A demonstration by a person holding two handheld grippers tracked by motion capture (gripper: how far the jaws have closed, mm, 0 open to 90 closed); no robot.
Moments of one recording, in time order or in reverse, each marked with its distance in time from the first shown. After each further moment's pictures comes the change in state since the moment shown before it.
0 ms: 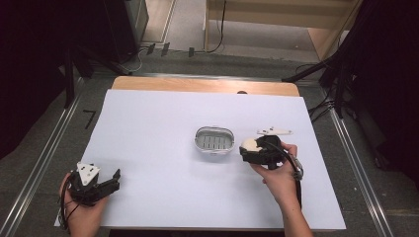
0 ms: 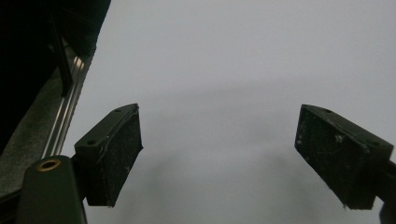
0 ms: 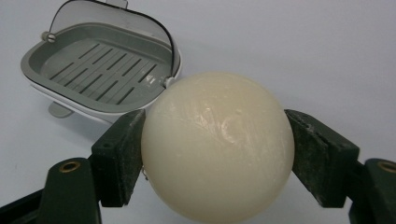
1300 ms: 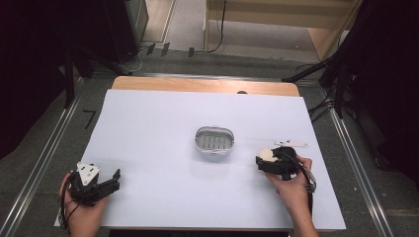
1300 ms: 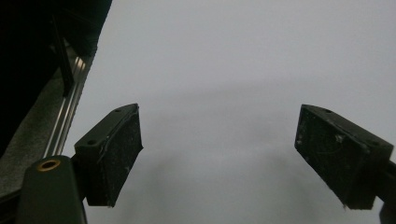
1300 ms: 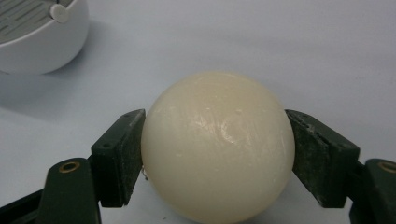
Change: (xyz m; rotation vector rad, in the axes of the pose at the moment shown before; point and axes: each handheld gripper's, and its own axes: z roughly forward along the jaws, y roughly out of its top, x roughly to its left) left arm -0.001 0.000 0.000 -0.004 0.008 -0.001; right arm -0.043 -0.044 0.002 0.043 -0.085 0.103
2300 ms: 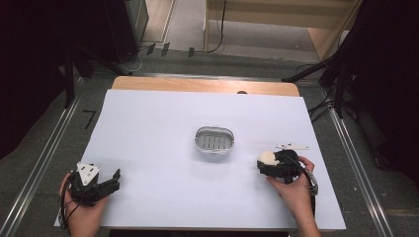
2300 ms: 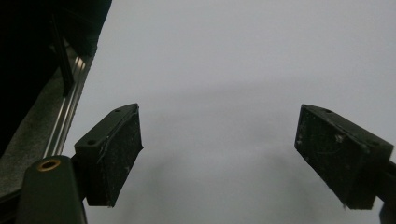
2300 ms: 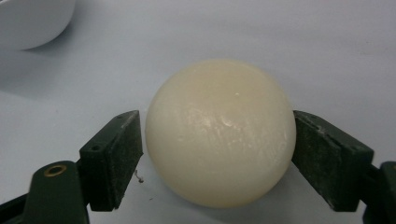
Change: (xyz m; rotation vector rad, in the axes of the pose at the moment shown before) left arm 0.000 0.000 0.000 0.000 -0.002 0.000; right arm -0.009 -0.010 0.004 0.037 0.011 0.006
